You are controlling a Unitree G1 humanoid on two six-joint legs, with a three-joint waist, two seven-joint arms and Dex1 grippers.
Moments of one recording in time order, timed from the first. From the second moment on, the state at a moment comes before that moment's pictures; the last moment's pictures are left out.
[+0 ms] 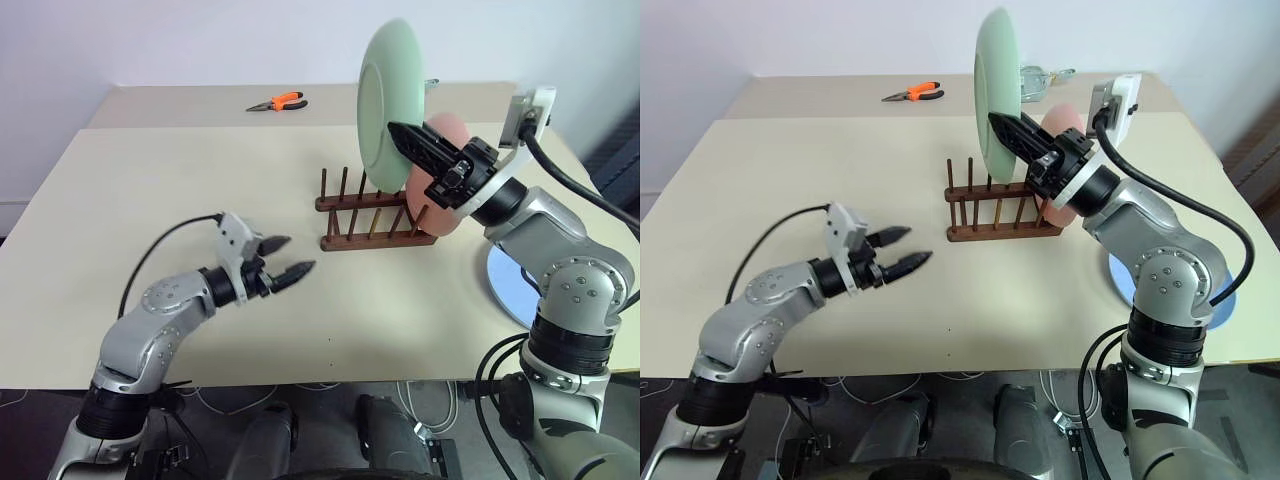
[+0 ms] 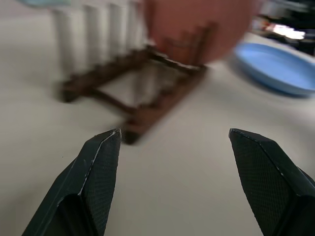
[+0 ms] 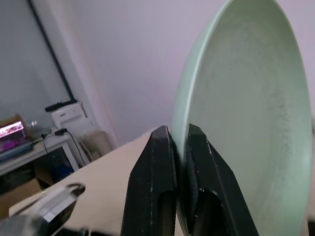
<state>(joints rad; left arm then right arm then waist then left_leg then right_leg) -0.21 0.51 -0.07 -0.41 -0.59 0.61 -0.64 -0.60 -0.39 -0.29 -0.37 1.03 0.88 0.35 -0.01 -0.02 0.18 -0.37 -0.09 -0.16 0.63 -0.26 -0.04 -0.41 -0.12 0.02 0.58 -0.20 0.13</state>
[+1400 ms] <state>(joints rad) -0.24 0.47 -0.08 -0.46 -0.63 0.65 -0.66 -0.43 -0.90 -0.47 -0.39 0.80 0.74 0.62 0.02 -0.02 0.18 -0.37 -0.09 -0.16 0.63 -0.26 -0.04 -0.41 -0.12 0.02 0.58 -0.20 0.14</state>
